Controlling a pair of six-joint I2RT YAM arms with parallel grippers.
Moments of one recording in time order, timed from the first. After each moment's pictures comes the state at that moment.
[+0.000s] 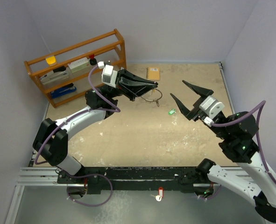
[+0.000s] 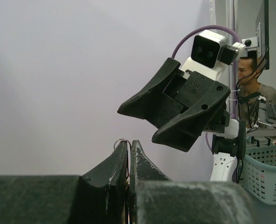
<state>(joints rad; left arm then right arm) -0.66 1.56 1.14 1.52 0.78 -0.80 0.75 0.68 1.06 -0.02 -0.13 -0.51</state>
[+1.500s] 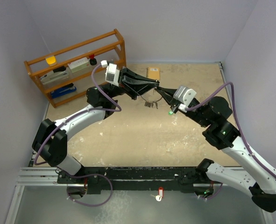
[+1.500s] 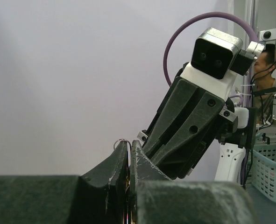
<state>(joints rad) -0.66 1.56 1.14 1.42 0.77 -0.75 0.75 0.86 1.06 0.01 -0.21 -0.45</state>
